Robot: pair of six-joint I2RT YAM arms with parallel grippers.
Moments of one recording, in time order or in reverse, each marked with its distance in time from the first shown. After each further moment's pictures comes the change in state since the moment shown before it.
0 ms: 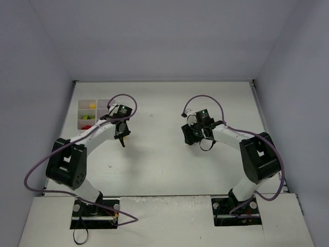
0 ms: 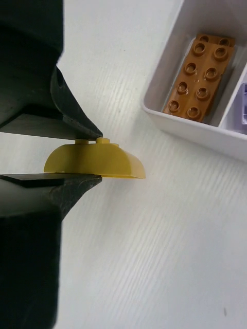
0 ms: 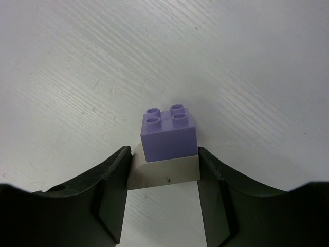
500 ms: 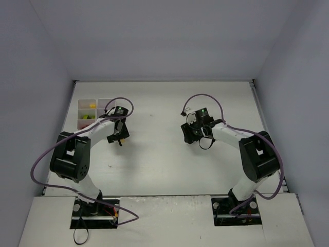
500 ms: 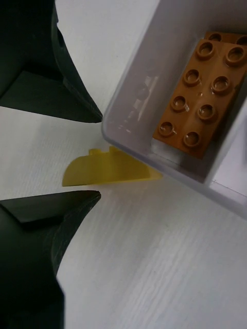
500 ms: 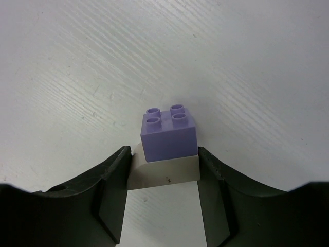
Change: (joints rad) left arm 0.064 0.045 -0.014 -0.023 0.064 0.027; right arm 0.000 0.024 0.031 -0.014 0.000 -0.002
